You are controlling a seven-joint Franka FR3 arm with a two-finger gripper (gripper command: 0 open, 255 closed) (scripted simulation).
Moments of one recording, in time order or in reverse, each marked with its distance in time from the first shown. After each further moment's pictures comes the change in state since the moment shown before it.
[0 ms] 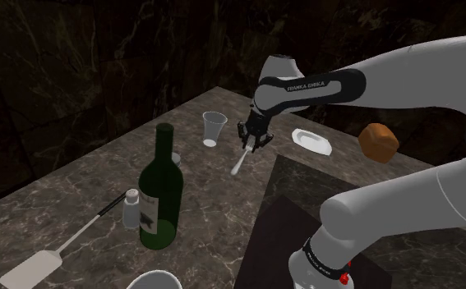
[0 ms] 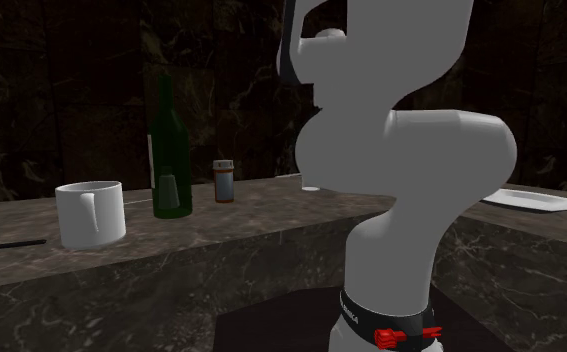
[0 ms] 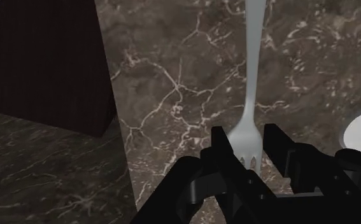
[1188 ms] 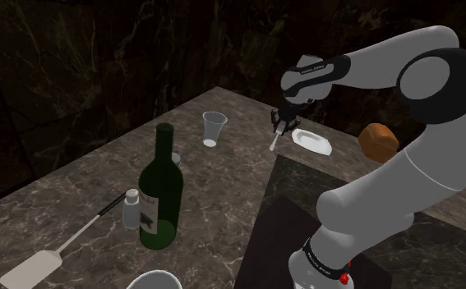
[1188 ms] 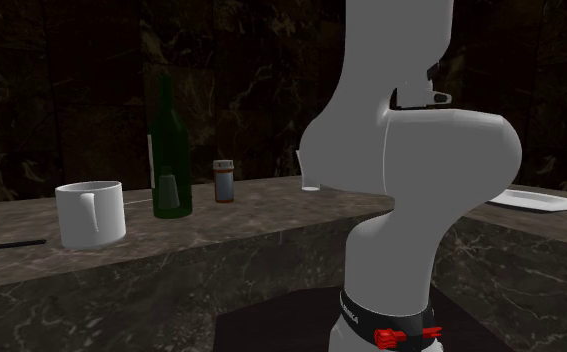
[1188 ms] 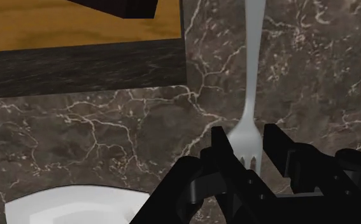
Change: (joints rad) arm -0.220 0.296 -0.278 0.258 -0.144 0.035 -0.388
